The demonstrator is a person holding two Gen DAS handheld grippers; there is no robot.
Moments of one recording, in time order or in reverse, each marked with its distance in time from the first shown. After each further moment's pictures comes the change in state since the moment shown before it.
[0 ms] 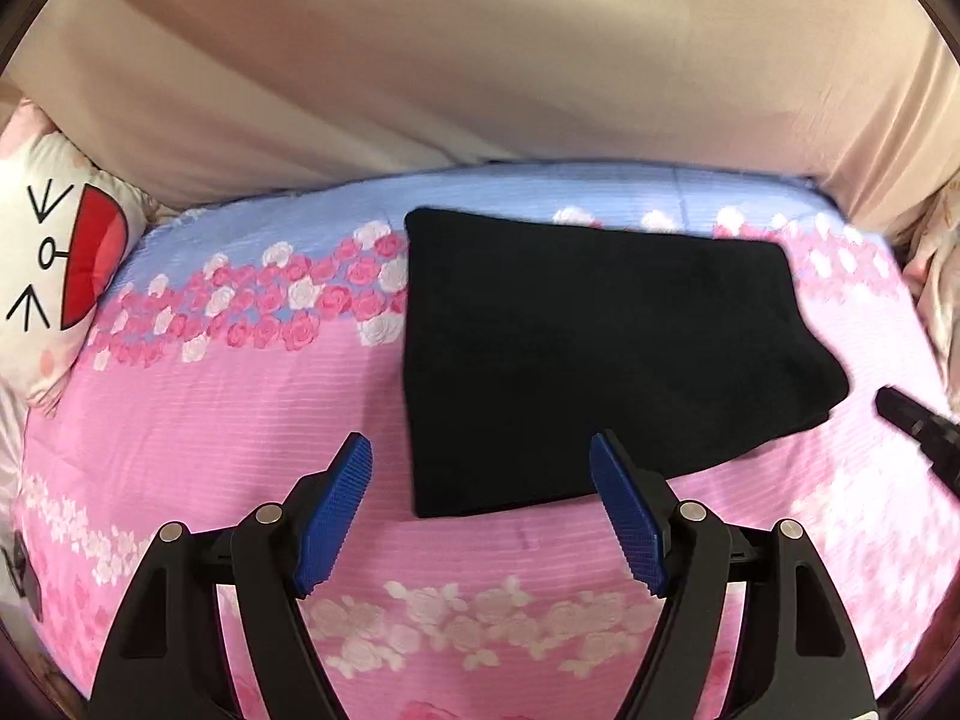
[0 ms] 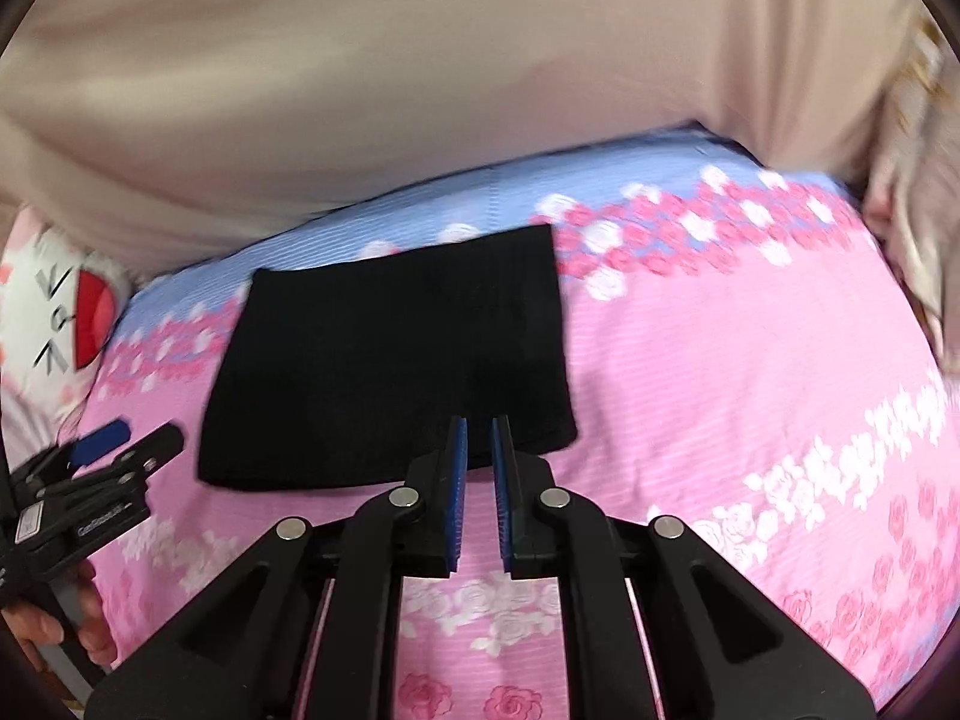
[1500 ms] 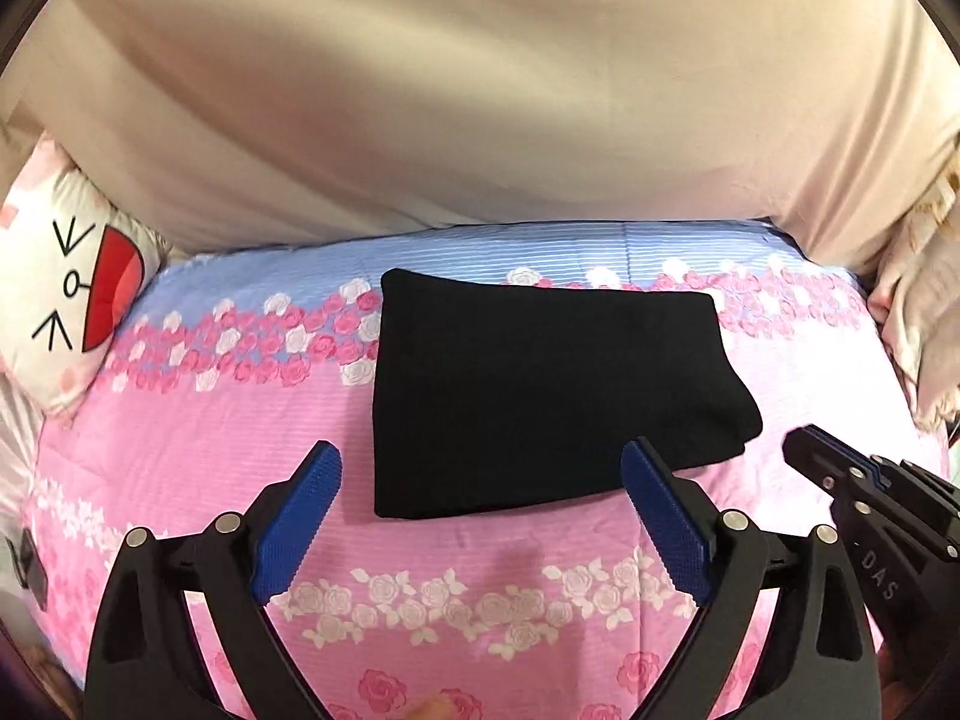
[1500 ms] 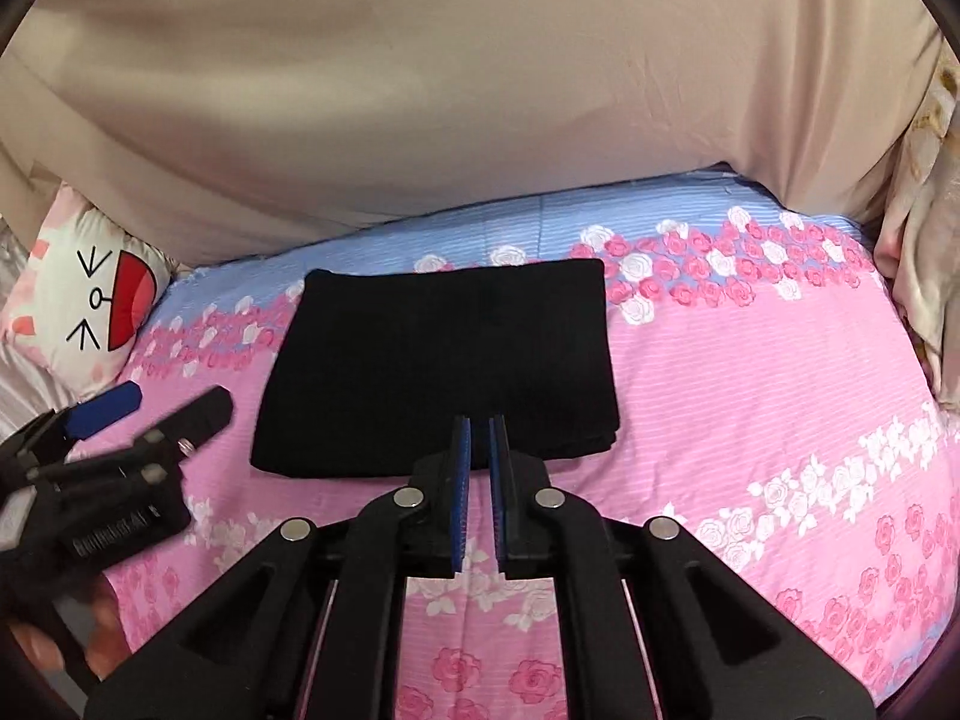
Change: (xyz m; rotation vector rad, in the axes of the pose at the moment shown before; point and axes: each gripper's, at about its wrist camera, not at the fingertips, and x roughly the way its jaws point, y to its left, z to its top) left arm -0.076 -0.048 0.012 -0.012 -0.103 -0.003; right arm -0.051 0.031 0.005 -0.088 -0.058 0.030
